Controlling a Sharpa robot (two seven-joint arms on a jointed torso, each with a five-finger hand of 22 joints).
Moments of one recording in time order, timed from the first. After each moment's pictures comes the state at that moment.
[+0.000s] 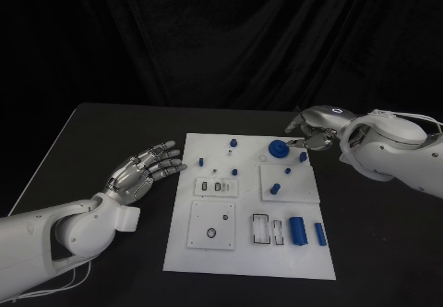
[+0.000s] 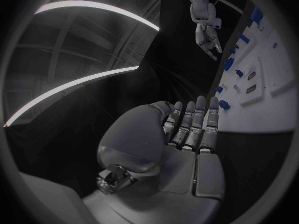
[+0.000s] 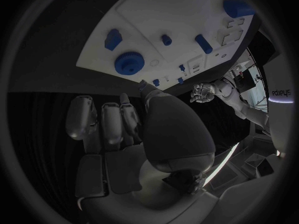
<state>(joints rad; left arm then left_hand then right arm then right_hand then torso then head) 1.17 -1.13 -0.21 1.71 0.22 0.07 0.68 1.39 0.16 0.30 0.17 0.64 0.59 0.14 0.19 0.07 0.39 0.25 0.61 0.13 0.42 0.22 0.75 0.31 0.13 0.43 0.28 0.48 0.27 1.52 -0.89 -0.25 1.51 -1.50 -0.28 -0.13 1.33 -0.05 0.21 0.21 0.13 0.82 0.14 0.11 0.15 1.41 0.06 1.53 1.29 1.44 0.01 1.50 1.29 0.08 1.35 0.12 1.37 1.31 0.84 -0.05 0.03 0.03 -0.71</state>
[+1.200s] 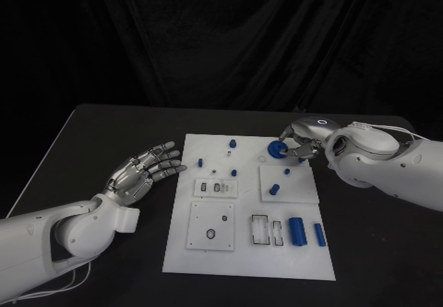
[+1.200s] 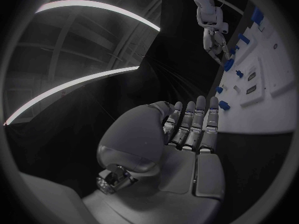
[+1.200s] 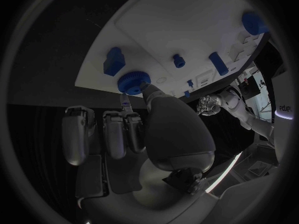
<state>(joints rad) 1.17 -1.13 -0.21 1.70 0.22 0.08 0.68 1.39 0.15 0.31 0.17 0.64 0.59 0.14 0.19 0.07 0.39 0.25 0.61 0.13 0.42 0.22 0.76 0.32 0.13 0.43 0.28 0.48 0.27 1.46 -0.82 -0.25 1.44 -1.57 -0.28 -0.19 1.30 -0.03 0.20 0.19 0.24 0.81 0.14 0.08 0.15 1.47 0.05 1.57 1.31 1.47 0.00 1.57 1.31 0.03 1.46 0.10 1.47 1.31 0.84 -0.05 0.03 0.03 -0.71</state>
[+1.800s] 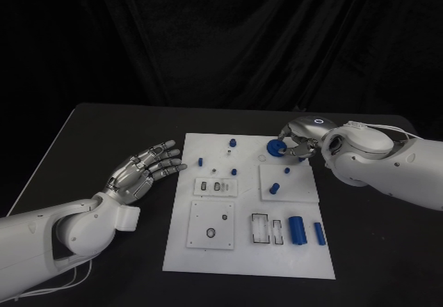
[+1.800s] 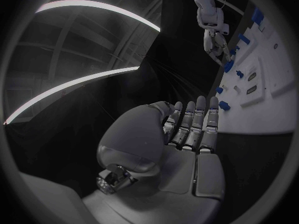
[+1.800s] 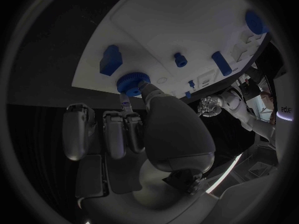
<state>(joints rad) 1.17 -1.12 -0.21 1.69 0.22 0.09 0.68 1.39 0.16 0.31 0.17 0.64 0.59 0.14 0.19 0.07 0.39 0.25 0.61 0.13 0.42 0.23 0.76 0.31 0.13 0.43 0.28 0.48 0.27 1.45 -0.79 -0.24 1.42 -1.59 -0.28 -0.20 1.34 -0.03 0.22 0.12 0.25 0.90 0.13 0.15 0.20 1.47 0.05 1.57 1.31 1.47 0.00 1.57 1.31 0.03 1.43 0.10 1.44 1.31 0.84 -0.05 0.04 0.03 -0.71</state>
